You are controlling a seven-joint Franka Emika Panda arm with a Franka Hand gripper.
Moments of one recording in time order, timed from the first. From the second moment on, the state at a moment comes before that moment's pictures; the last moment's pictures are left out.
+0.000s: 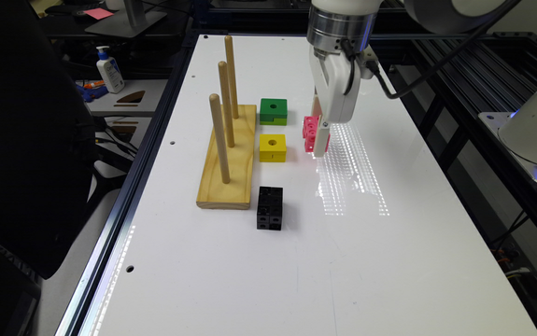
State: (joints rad) arm -0.03 0.18 0.10 -2.54 0.02 2.74 0.81
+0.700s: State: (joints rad) arm -0.03 -0.02 0.10 -2.54 0.02 2.56 0.81
